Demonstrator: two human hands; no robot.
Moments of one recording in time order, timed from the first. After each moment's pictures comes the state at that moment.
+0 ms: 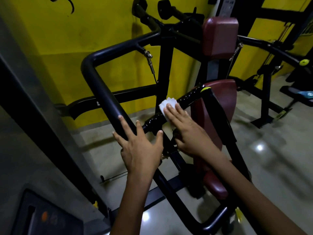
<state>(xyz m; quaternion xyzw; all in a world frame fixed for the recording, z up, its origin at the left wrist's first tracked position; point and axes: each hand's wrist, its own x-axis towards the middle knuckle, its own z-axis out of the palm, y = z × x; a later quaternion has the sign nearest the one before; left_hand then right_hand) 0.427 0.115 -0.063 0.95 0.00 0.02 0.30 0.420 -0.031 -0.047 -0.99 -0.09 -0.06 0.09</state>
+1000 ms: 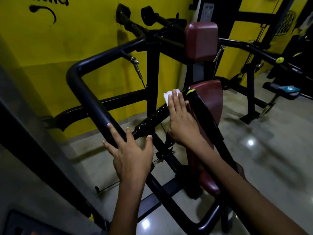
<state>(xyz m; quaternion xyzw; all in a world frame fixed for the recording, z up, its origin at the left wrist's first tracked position) 0.426 0.117 -0.063 0.94 -0.01 0.02 0.33 0.445 -0.032 -0.046 -0.98 0.08 -0.15 0.05</state>
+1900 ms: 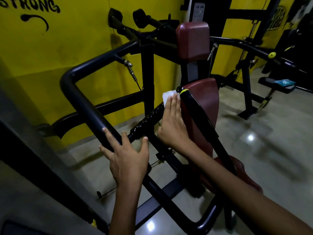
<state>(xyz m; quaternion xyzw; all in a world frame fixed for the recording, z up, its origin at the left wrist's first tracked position) 0.428 0.116 -0.064 0.95 -0.01 0.03 0.32 0.446 -0.015 -0.048 -0.96 0.15 -0.14 0.19</state>
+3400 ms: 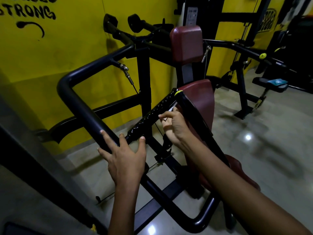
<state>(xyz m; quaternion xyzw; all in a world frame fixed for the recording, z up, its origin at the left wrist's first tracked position) 0.427 0.118 -0.066 0.95 -0.01 0.03 0.32 0.449 -0.021 -0.035 -0.40 0.15 -0.19 0.88</state>
